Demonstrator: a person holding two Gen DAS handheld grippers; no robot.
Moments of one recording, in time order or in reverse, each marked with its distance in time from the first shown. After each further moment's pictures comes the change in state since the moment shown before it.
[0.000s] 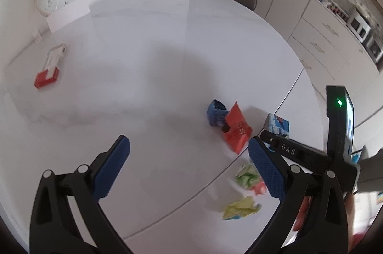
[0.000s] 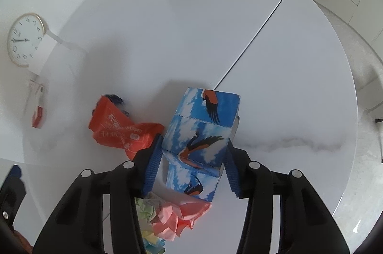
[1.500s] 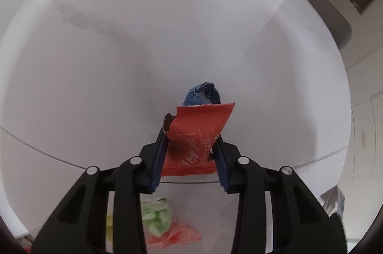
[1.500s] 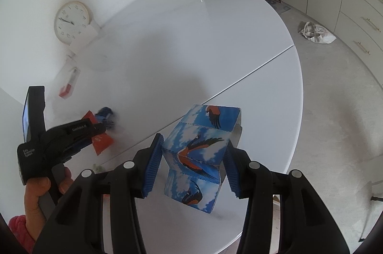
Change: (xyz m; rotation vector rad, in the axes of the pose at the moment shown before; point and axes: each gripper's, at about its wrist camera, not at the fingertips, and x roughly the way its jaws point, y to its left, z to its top) left arm 0.094 -0.065 -0.009 -0.608 0.102 0.270; right arm -0.067 -0.108 0.075 -0.334 -0.056 0.210
